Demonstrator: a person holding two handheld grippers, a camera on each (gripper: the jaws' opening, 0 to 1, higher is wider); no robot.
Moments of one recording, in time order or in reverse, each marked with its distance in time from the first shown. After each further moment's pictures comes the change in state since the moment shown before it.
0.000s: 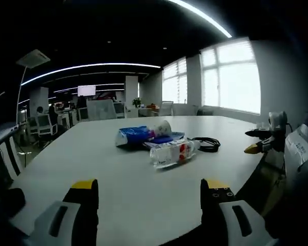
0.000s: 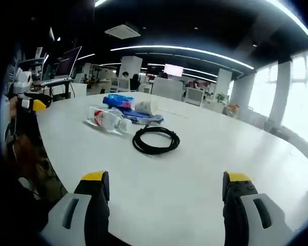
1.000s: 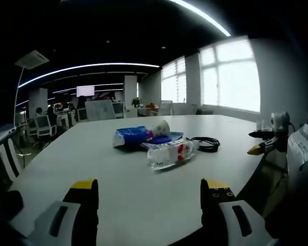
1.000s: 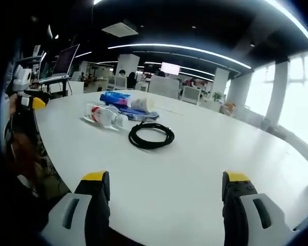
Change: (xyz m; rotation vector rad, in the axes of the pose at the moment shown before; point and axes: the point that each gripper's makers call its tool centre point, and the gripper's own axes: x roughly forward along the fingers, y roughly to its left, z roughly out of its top) left arm 0.003 -0.004 -0.003 0.015 0.020 -0.002; right arm -0.005 -0.003 -0.010 0.003 0.016 -0.010
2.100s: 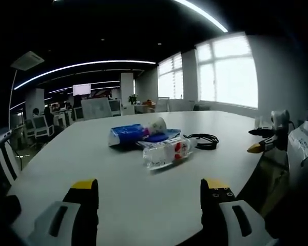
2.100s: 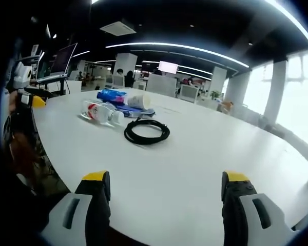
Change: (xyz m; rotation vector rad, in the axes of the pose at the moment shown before) left arm 0.010 -0.008 0.001 0.023 0.029 -0.019; right arm -0.002 -0.008 -0.009 0.007 0.009 -0.020
